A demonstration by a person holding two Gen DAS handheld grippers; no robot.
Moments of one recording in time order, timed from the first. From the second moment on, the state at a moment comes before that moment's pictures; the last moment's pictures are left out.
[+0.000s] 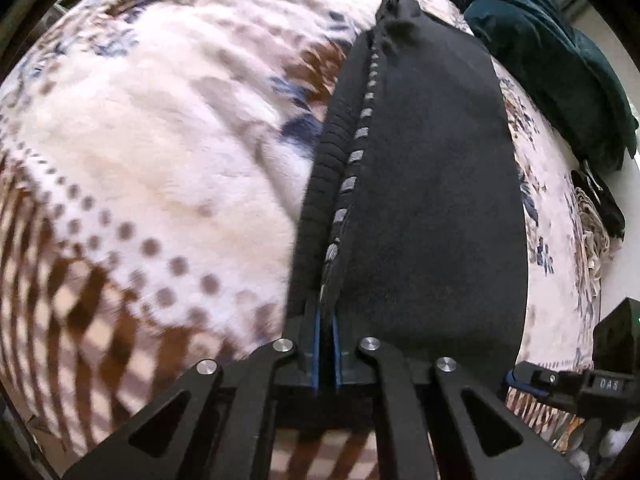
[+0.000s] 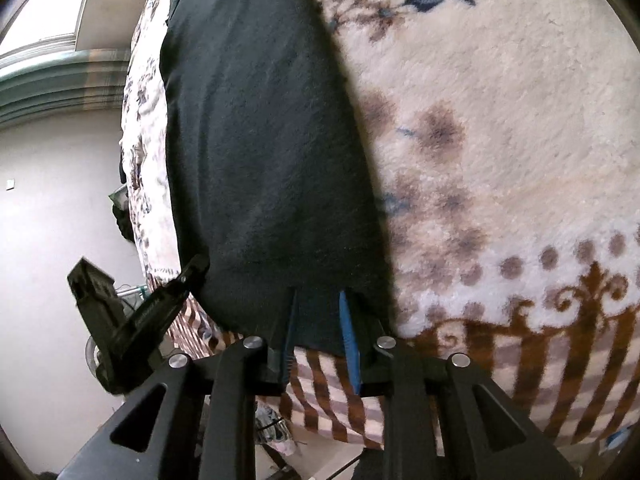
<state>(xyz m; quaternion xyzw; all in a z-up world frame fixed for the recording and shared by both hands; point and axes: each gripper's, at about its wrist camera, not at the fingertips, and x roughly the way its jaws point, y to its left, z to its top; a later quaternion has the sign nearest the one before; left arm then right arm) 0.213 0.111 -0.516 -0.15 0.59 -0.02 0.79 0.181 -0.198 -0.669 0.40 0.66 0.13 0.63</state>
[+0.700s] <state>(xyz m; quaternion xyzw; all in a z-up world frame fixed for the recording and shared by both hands) 0.196 0.135 -0.538 -0.20 0.64 -0.02 0.74 0.190 -0.195 -0.689 0.41 0.69 0.13 0.59</state>
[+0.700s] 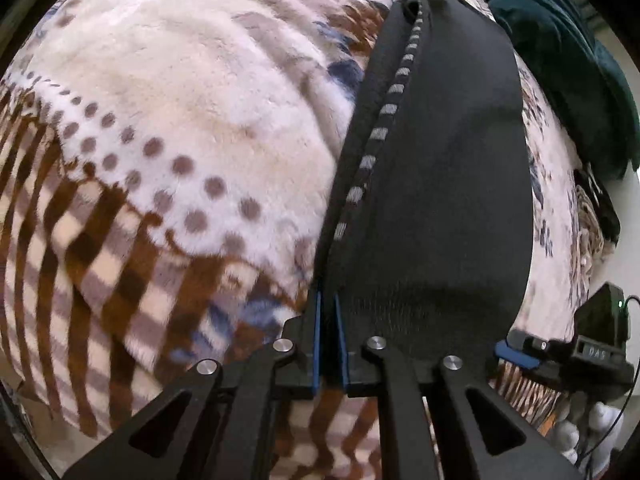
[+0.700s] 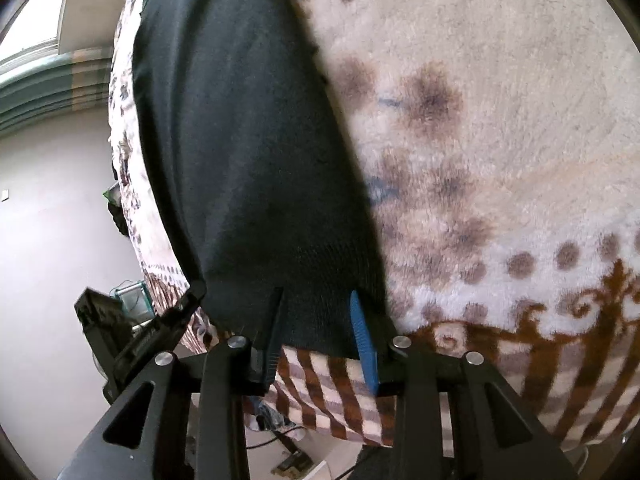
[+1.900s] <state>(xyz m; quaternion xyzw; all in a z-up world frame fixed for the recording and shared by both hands) 0.188 0.165 -0.553 -0.28 0.66 -0.06 0.70 0.196 -0.204 -0.692 0.40 0.70 0.11 0.58</state>
